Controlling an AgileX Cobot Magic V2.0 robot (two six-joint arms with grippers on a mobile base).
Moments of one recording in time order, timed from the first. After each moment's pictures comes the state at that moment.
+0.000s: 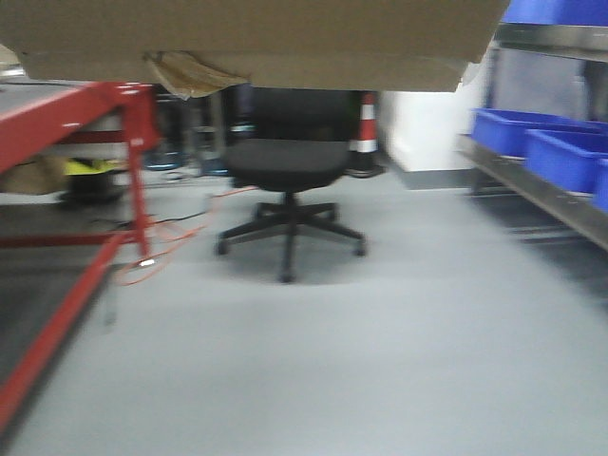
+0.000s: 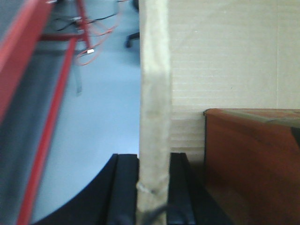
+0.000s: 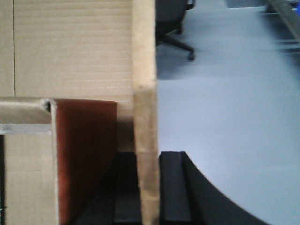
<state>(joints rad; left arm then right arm) -0.58 1.33 -1.66 0.66 1.12 -0.73 0.52 1.32 -1.51 -0.50 0.89 0.70</state>
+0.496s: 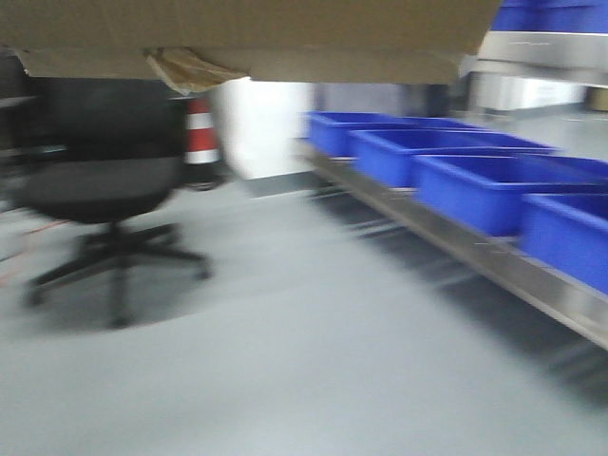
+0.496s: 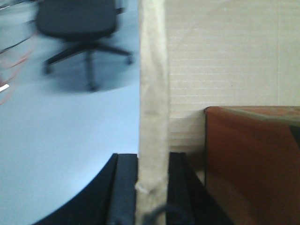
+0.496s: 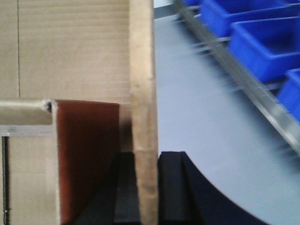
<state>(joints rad) -0.58 1.33 -1.66 0.67 1.12 -0.73 0.52 1.32 -1.51 -0.51 0.84 0.70</state>
